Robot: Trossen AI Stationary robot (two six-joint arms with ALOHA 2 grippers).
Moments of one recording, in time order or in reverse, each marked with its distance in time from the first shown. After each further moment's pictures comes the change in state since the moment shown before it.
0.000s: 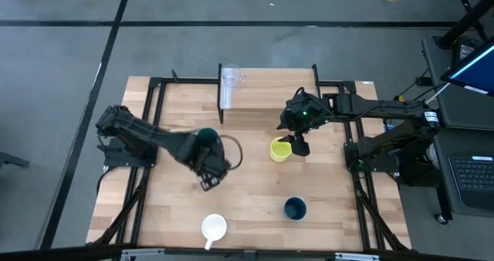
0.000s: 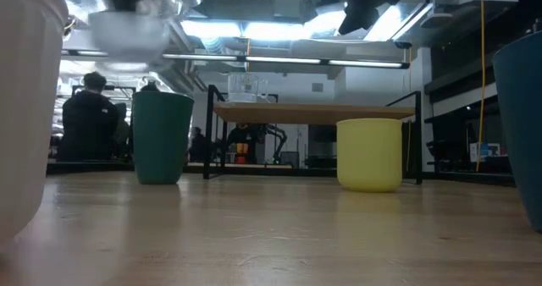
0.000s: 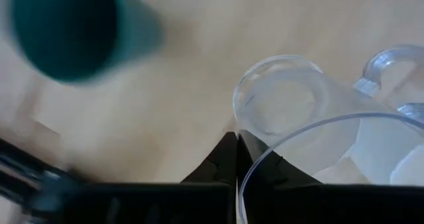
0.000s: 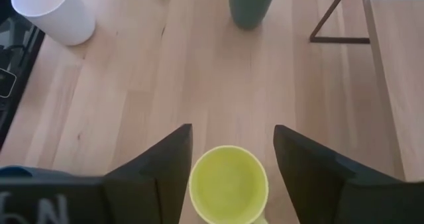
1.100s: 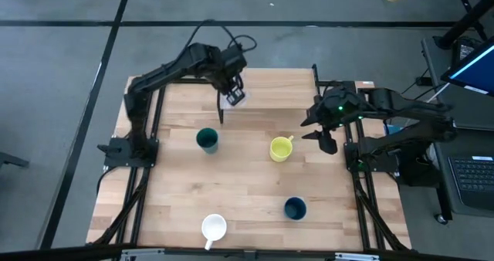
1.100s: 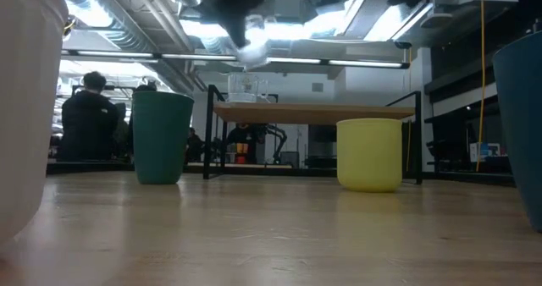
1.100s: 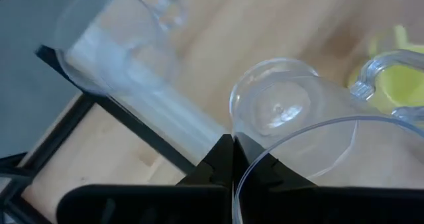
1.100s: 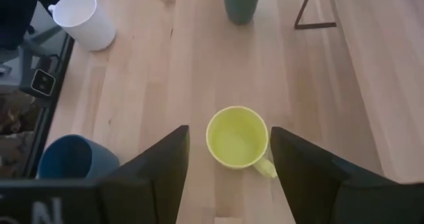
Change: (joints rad) left arm 0.736 0.218 0.597 -0.047 -0.001 0.614; right arm 0.000 -0.254 0.000 -0.207 0.000 0.100
